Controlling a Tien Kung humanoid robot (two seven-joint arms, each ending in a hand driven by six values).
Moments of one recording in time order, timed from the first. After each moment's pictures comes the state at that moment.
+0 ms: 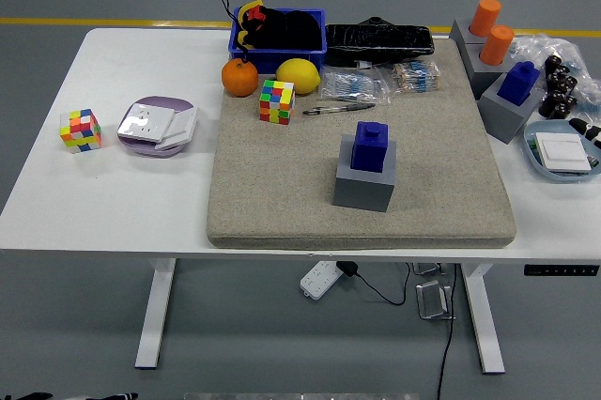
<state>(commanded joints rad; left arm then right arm) -0.25 0.16 -0.06 -0.20 0.09 -0.14 0.13 0.24 -0.36 1.60 1.02 -1.37 0.05 0.25</state>
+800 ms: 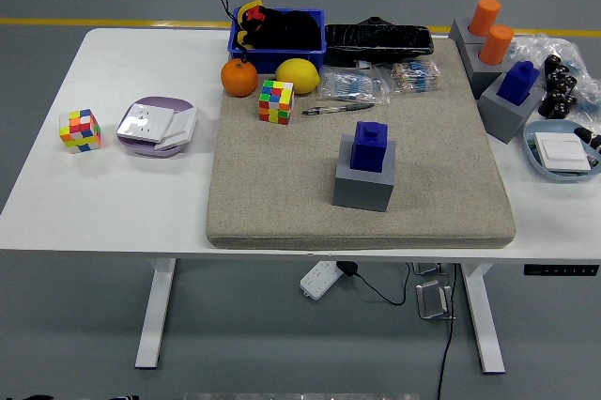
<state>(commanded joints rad) -0.25 0.16 -0.07 -0.20 0.10 -0.14 0.13 0.23 -0.36 1.63 1.01 -1.39 0.08 0.21</state>
